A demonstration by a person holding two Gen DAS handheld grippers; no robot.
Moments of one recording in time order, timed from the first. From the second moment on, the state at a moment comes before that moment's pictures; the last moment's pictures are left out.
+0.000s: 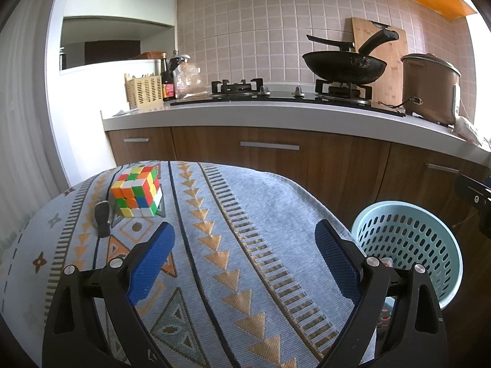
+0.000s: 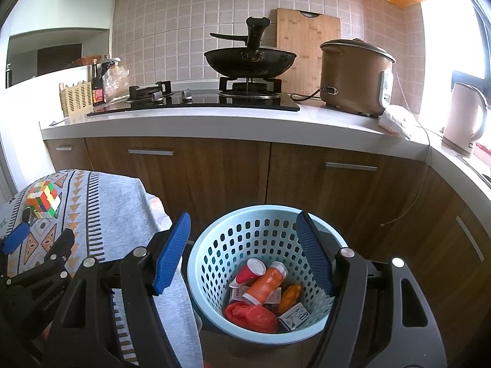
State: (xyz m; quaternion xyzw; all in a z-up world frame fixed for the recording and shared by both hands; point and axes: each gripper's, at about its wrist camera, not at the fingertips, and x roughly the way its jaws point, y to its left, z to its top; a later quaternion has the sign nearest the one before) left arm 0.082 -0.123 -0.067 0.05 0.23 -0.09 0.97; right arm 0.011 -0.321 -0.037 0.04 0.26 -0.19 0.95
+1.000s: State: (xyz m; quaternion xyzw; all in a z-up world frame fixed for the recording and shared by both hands) left arm 0.081 -0.121 -0.066 0.05 0.23 -0.08 0.97; right arm 0.011 -0.322 -0.038 0.04 0.26 -0.19 0.95
